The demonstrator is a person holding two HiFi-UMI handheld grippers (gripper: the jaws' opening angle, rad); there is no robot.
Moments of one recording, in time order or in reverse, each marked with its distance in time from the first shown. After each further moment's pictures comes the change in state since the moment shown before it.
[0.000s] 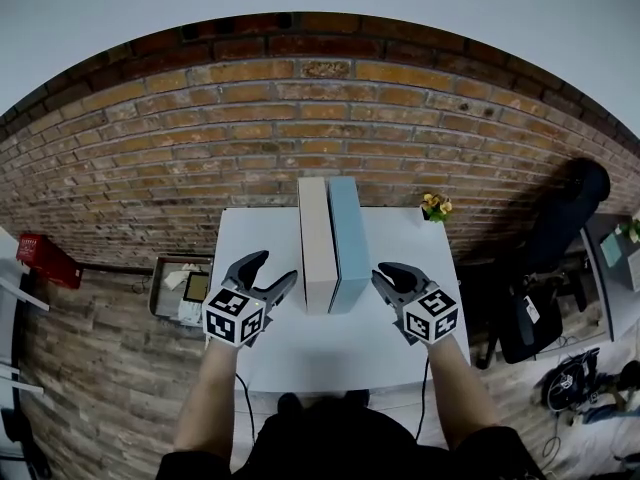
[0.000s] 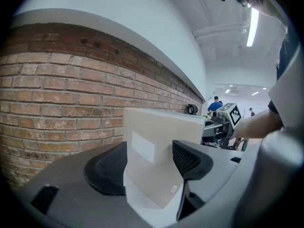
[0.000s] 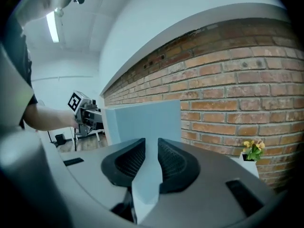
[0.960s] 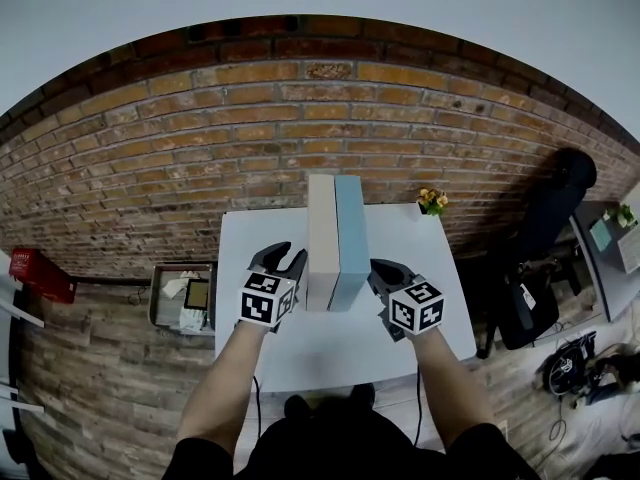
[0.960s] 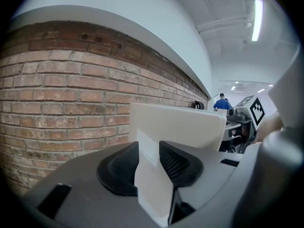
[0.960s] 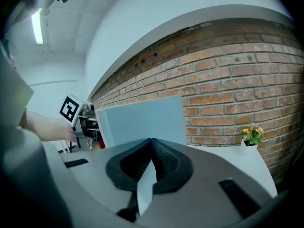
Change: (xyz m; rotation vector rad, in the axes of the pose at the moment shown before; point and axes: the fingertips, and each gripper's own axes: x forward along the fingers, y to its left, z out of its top) left arm 0.033 0.017 -0.007 -0.006 0.034 0.058; right arm 0.031 0.028 0.001 0.110 0.000 -0.121
